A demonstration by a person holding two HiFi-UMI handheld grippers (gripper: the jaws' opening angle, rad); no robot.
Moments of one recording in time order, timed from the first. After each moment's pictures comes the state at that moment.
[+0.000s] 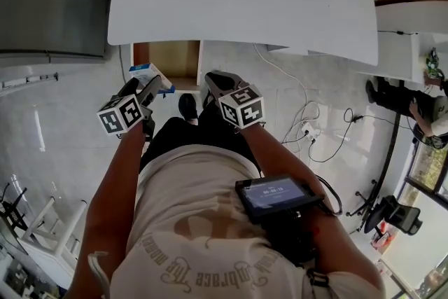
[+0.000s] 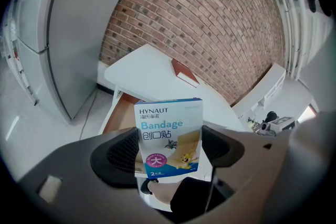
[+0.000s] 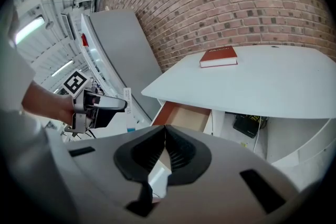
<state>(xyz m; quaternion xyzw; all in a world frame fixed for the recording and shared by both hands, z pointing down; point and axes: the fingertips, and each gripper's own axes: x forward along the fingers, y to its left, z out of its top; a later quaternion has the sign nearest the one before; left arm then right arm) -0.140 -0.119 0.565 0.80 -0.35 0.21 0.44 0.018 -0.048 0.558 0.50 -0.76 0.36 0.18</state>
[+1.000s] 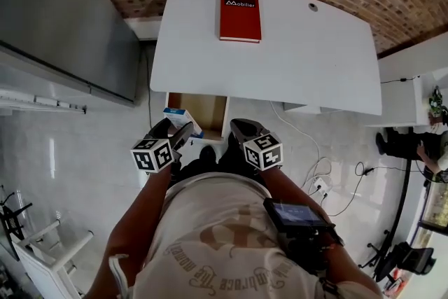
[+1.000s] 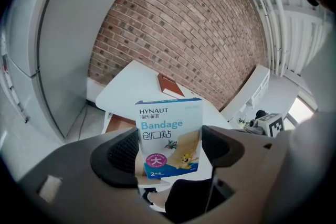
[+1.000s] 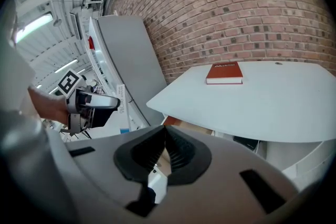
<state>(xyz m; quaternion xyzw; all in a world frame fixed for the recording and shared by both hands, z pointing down) -0.141 -0.117 0.495 0.85 -0.32 0.17 0.38 0.011 -0.060 0.508 0.51 -0.78 0.32 0.16</state>
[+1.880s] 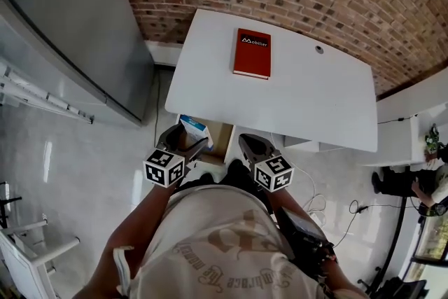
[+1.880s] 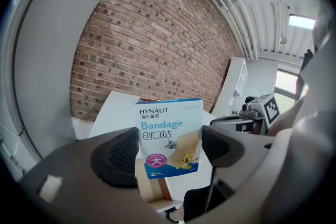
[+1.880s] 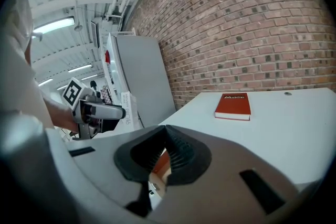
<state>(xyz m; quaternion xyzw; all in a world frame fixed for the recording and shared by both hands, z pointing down) -0.122 -0.128 0.404 0.92 -0.28 0.13 0.22 0.007 -0.085 0.412 0.50 -0.83 0.21 0.10</state>
